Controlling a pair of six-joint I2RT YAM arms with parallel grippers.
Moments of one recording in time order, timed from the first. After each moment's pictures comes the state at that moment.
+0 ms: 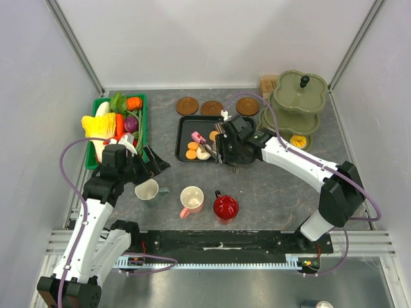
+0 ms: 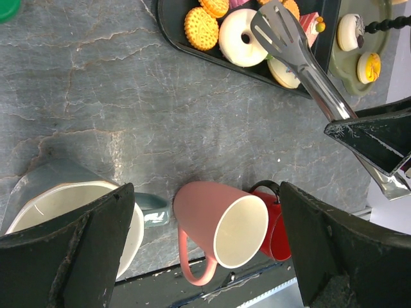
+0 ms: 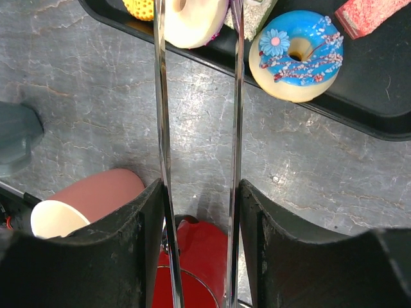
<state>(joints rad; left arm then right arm) -0.15 0.73 0.75 -0.71 0.29 -0.65 0.74 1.59 1.29 -0.64 -0.02 0.50</state>
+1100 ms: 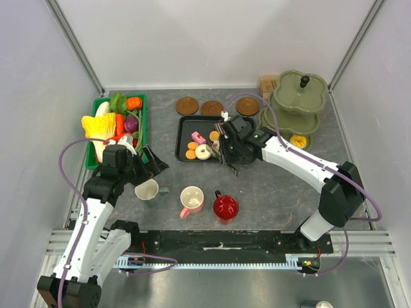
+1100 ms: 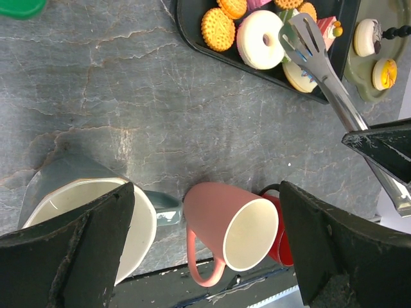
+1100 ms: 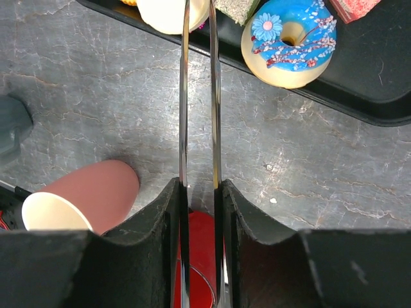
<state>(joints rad) -0.15 0.74 0.75 -0.73 0.25 -0.65 0.74 1.60 1.31 -0.70 0.00 0.50</state>
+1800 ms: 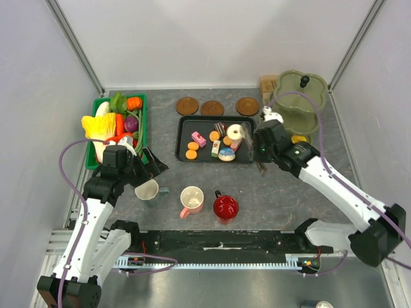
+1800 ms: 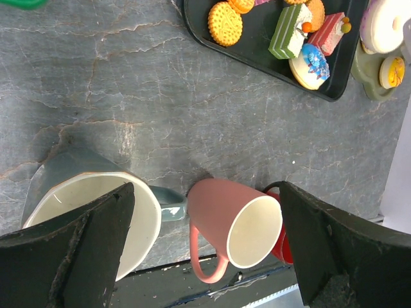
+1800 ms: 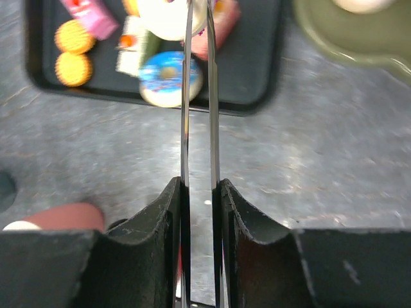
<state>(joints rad) -0.15 0.74 0.75 -0.75 0.24 -0.65 0.66 1.25 1.13 -0.65 0.22 0.53</state>
